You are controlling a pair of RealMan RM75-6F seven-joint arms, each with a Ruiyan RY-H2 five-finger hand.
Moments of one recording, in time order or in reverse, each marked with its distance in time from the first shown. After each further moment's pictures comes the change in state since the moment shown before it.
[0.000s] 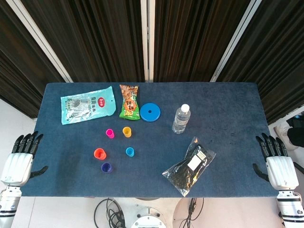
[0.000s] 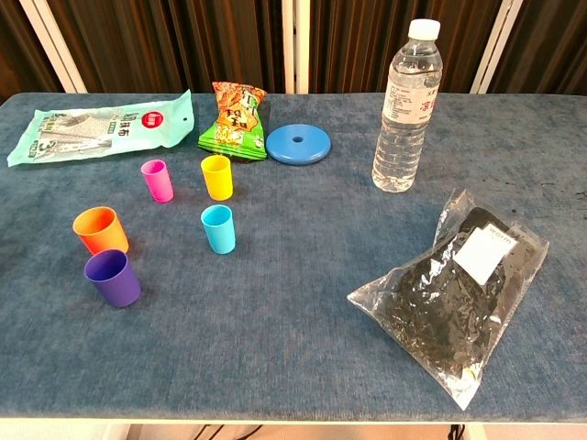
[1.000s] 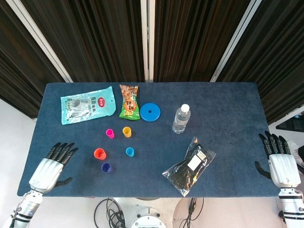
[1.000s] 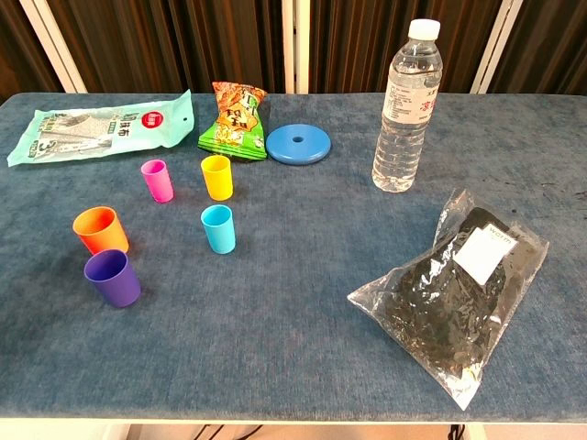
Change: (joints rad) left arm -0.077 -0.006 0.097 -0.091 0.236 -0.092 0.020; right arm 0.008 0.003 0.021 0.011 0.031 -0.016 0.029
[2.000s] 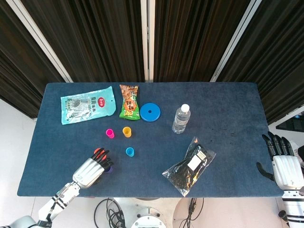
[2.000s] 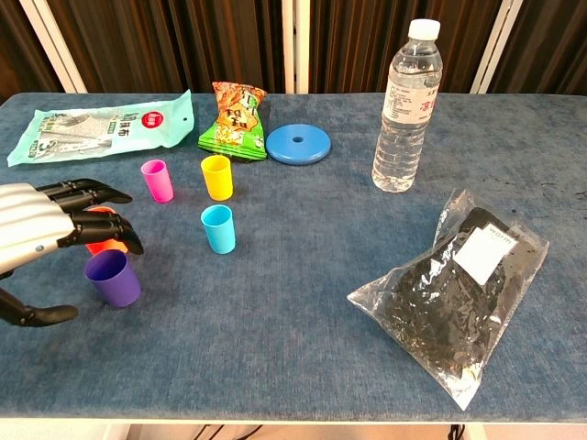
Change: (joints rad) left arm -0.201 -0.229 -0.002 0.110 -0.026 -0.298 0.205; right arm -0.017 0.035 -0.006 -0.034 -0.008 0.016 0.056
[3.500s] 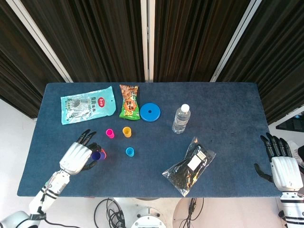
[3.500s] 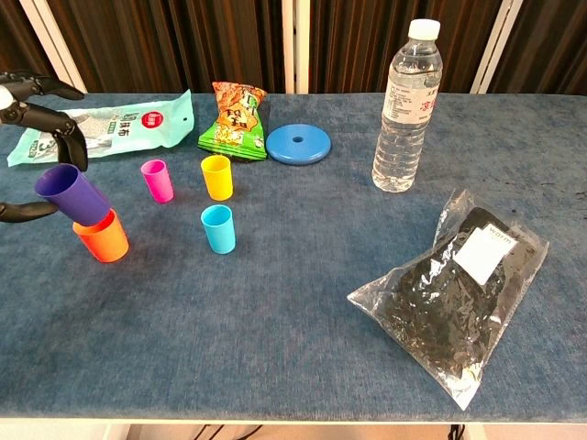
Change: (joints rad) left arm -0.032 0.115 -0.076 -0.100 -0.128 0.115 -0.092; right arm -0.009 -0.002 -0.006 -0.029 -0.017 0.006 -0.014
